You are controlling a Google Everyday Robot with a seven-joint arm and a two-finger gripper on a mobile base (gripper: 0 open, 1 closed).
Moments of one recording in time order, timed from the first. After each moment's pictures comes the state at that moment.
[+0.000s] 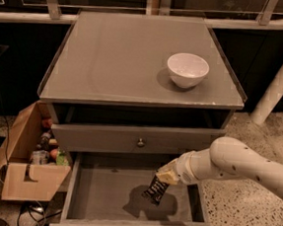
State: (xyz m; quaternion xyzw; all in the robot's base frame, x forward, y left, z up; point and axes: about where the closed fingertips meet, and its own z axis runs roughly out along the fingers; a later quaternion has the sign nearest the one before) arm 0.497 -0.107 0.578 -0.44 0.83 0.22 0.26
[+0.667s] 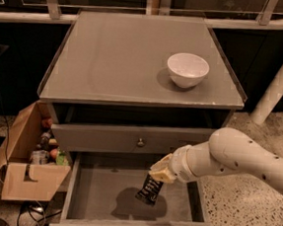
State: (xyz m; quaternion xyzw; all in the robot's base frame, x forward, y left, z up) arm 0.472 -0.078 0.632 -0.50 0.79 0.22 0.26
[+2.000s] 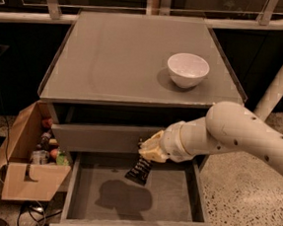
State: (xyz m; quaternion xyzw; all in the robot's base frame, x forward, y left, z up) arm 0.489 -0.040 0.716 -0.54 0.75 0.21 0.31
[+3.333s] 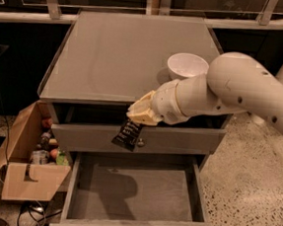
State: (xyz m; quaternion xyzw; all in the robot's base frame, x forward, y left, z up) arm 0.524 0.001 0.831 -0.58 0.69 0.20 0.38
